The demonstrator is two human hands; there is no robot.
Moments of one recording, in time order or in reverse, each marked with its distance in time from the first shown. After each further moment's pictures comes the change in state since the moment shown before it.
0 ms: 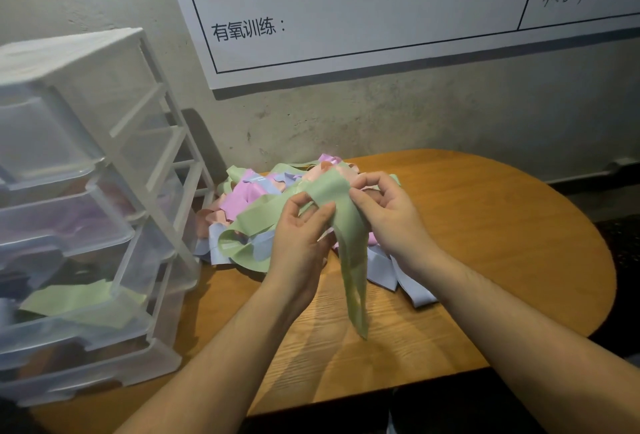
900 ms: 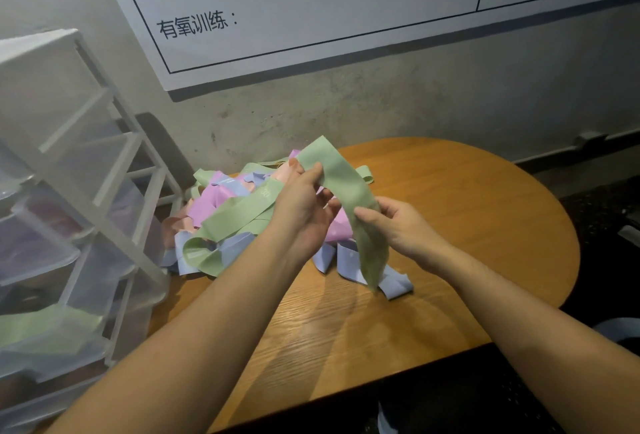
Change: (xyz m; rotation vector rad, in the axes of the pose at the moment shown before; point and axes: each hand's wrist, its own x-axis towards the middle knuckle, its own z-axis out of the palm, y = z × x) left_hand 0.059 -0.012 0.065 -0.102 0.046 -0.252; right_hand -0.003 0.035 -0.084 -0.162 -0.092 0.174
